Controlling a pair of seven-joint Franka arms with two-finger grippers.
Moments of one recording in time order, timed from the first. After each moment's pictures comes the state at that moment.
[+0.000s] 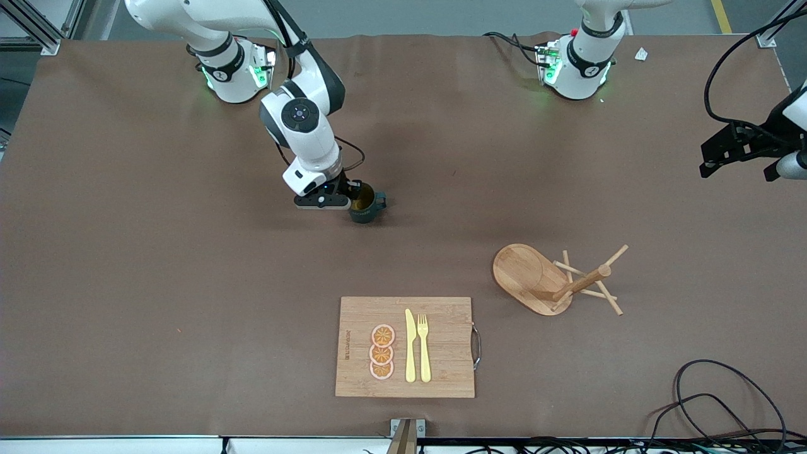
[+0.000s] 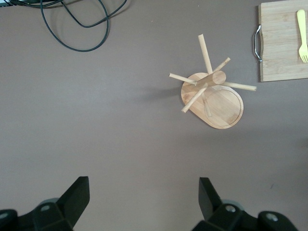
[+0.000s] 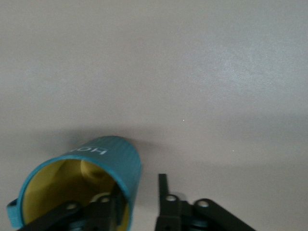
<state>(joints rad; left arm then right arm) 0.04 0.03 -0.11 -1.46 0.03 1.57 0.03 0.70 0.30 -0.02 -2.23 0.00 2.61 0.73</state>
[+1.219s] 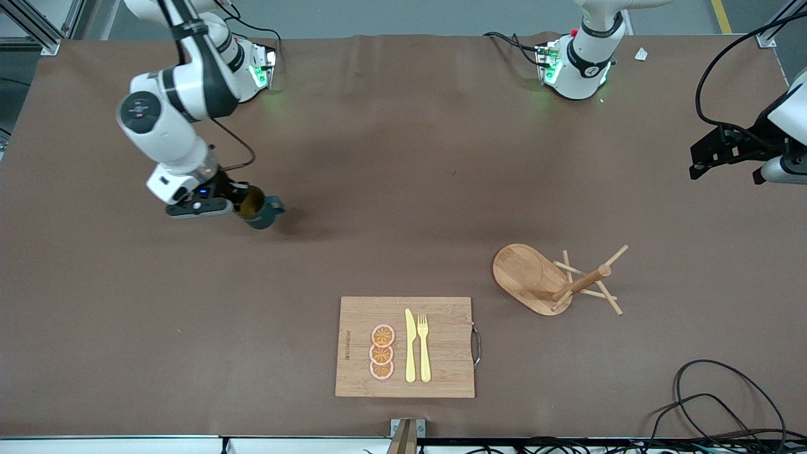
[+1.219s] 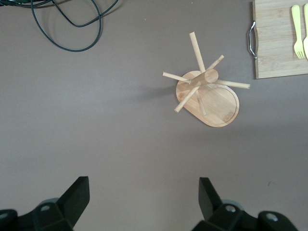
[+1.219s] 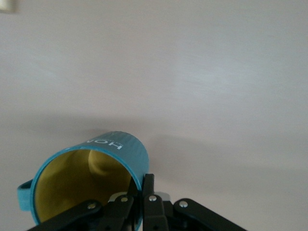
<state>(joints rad) 0.04 0.04 -0.13 -1.46 0.03 1.57 0.03 0.19 -0.05 -0.04 -2.43 0.00 2.42 0.01</state>
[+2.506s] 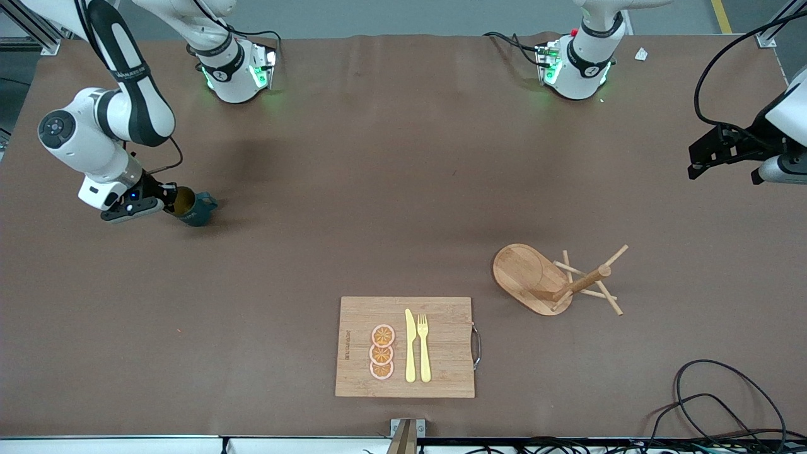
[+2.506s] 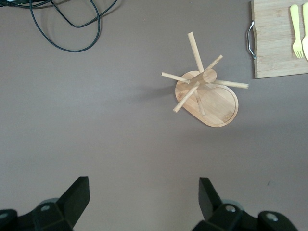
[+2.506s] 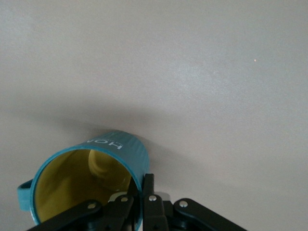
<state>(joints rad) 0.03 0.04 -0.13 -1.46 0.03 1.57 0.03 -0.16 0.06 -0.04 -2.54 0.00 2.63 -0.53</state>
